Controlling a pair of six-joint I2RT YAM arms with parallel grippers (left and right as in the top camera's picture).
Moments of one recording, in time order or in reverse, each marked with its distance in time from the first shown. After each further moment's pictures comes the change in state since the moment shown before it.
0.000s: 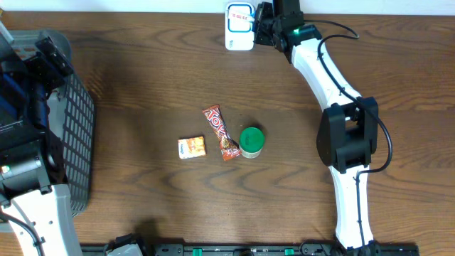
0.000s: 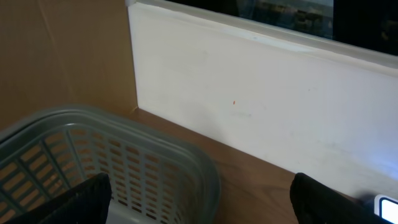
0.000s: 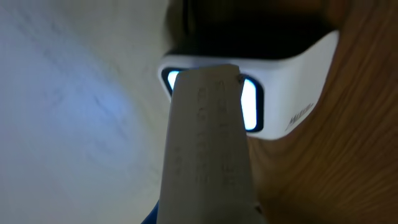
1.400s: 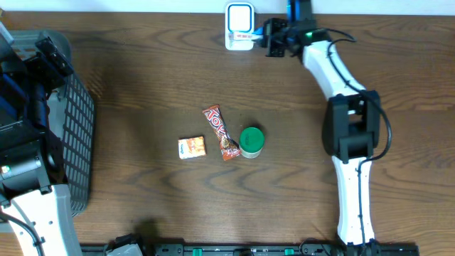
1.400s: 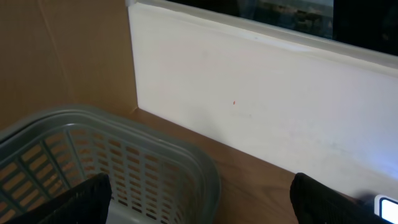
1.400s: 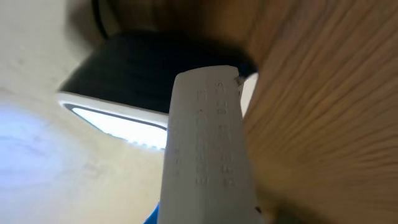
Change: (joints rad) left arm 0.000 0.000 0.000 0.000 0.000 0.000; right arm -0.111 0.114 0.011 -0.038 -0.405 -0.185
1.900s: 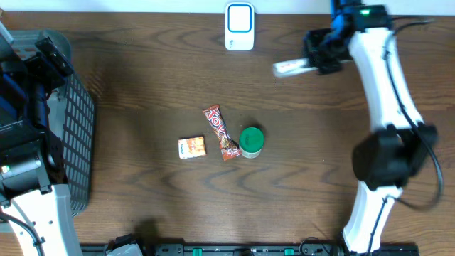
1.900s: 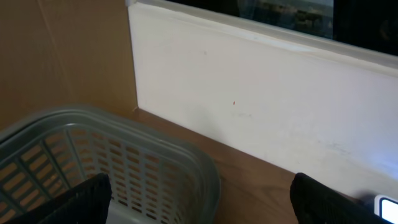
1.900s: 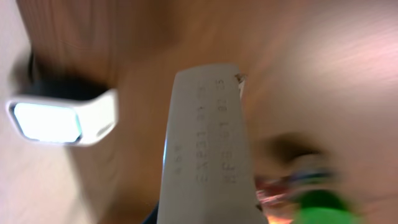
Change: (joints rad) left arm 0.000 0.000 0.000 0.000 0.000 0.000; right arm -0.088 -0.412 0.004 -0.956 0.374 -0.408
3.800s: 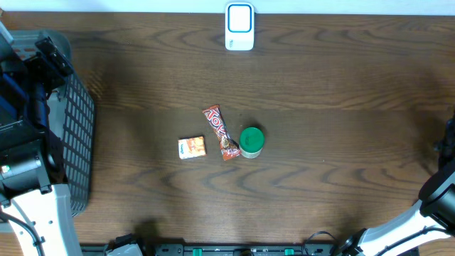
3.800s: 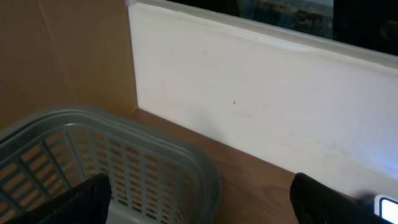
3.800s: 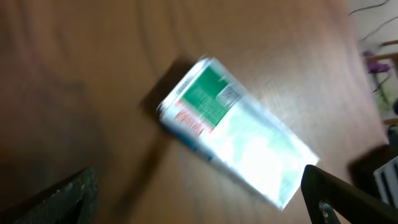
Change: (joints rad) left arm 0.000 0.001 0.000 0.000 0.000 0.000; right arm -0.792 -0.157 -0.766 0.286 0.755 -0.218
